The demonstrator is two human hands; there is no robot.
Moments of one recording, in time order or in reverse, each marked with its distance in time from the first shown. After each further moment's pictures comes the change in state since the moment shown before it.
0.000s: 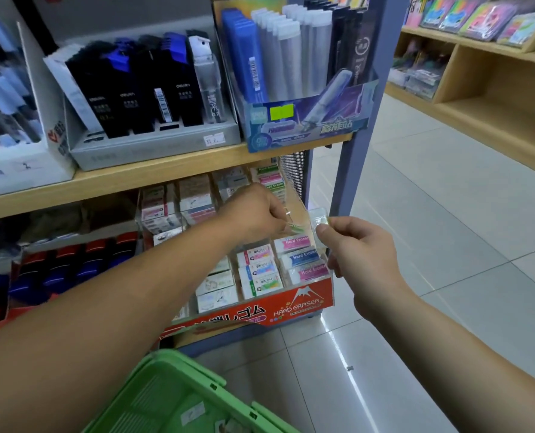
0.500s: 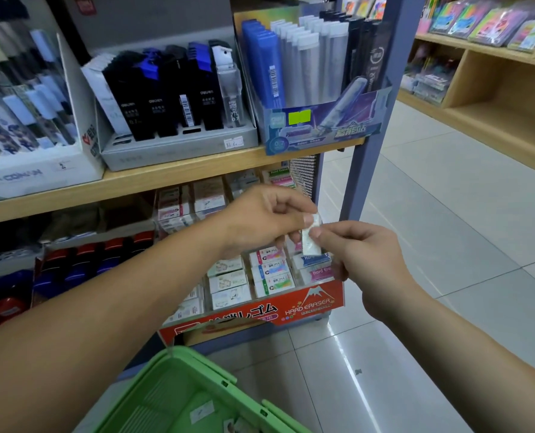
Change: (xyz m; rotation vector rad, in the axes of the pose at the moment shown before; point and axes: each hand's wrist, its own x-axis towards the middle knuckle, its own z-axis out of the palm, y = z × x) left_hand -0.052 0.016 -0.031 -0.616 -0.212 0.062; right_hand -0.018 -0.018 0.004 0.035 -0.111 0.039
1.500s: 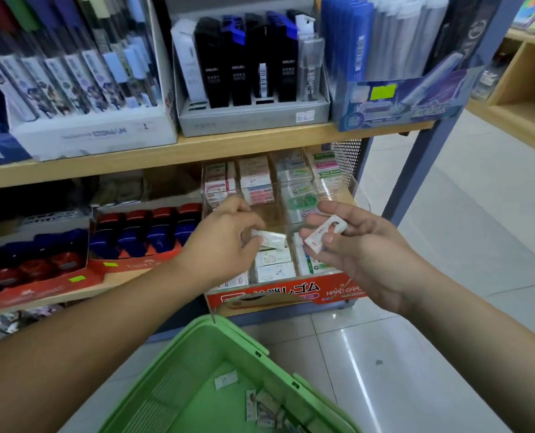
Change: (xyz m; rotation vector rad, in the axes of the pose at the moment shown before) left_hand -0.089 -0.096 -0.059 0.712 0.399 0.211; right_hand -0.010 0.008 0.048 0.277 -0.366 0.122
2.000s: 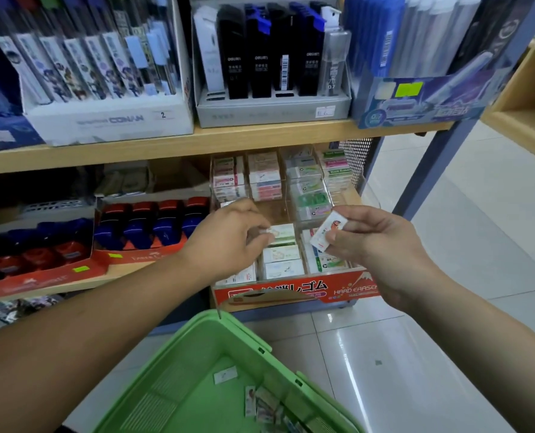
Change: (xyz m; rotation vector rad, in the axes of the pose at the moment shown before) left_hand -0.001 -0.015 -0.001 0.039 -0.042 0.044; right_hand 0.005 0.006 -0.003 -0.244 0.134 -0.065
